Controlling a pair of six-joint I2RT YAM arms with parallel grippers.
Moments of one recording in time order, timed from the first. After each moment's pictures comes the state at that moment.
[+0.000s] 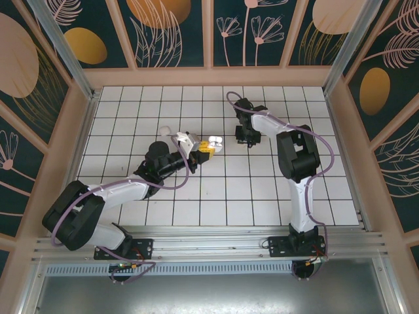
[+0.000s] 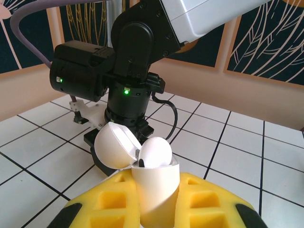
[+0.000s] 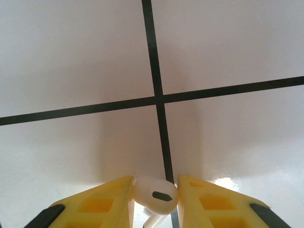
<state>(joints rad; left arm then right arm) -0.64 1.42 0.59 0.77 0.47 -0.06 0.41 2.16 1.64 -0.82 0.12 0.48</state>
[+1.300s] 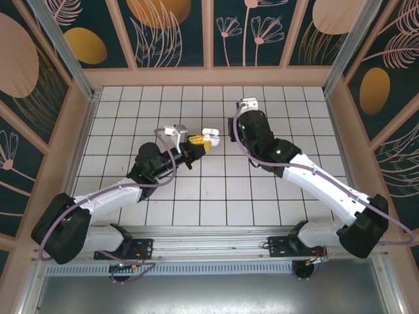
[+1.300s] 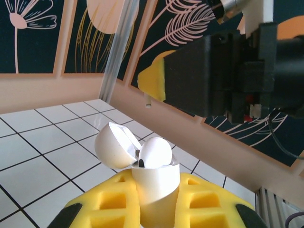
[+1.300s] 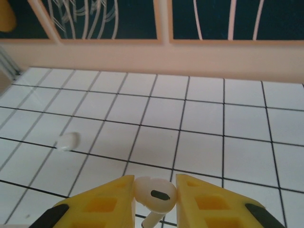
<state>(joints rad) -0.64 1.28 0.58 0.80 0.43 -0.41 0.78 1.26 1.15 -0.30 0.41 0.30</state>
